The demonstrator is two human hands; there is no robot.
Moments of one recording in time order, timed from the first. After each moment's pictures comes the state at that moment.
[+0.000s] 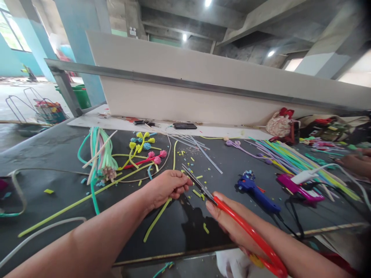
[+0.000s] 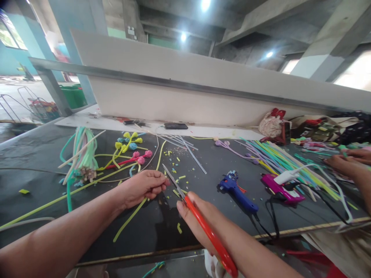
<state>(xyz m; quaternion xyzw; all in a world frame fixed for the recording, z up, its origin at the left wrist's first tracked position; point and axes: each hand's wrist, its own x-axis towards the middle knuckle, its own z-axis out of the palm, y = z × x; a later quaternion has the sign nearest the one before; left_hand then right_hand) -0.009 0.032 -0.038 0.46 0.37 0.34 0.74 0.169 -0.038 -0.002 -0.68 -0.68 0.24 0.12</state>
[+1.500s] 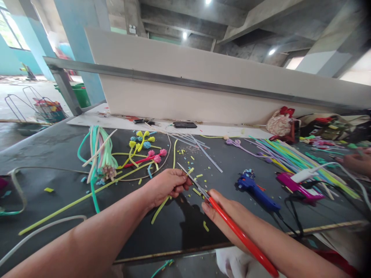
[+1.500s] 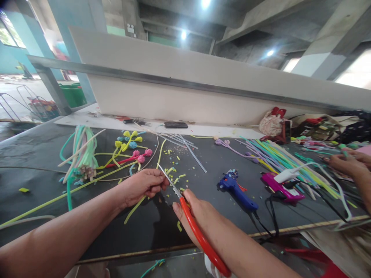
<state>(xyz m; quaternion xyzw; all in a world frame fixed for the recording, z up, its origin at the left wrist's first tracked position) -0.010 0.032 -0.037 0.48 0.38 0.33 0.72 0.168 -0.032 -0.013 -0.65 -0.73 0.18 0.08</state>
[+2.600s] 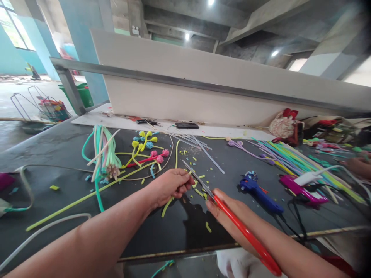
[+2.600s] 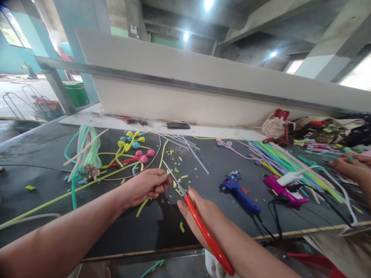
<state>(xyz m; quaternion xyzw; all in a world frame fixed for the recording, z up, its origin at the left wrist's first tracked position) -0.008 0.031 -0.037 0.47 0.36 0.34 0.73 0.171 -0.028 -0.015 -0.65 -0.73 0.20 0.10</state>
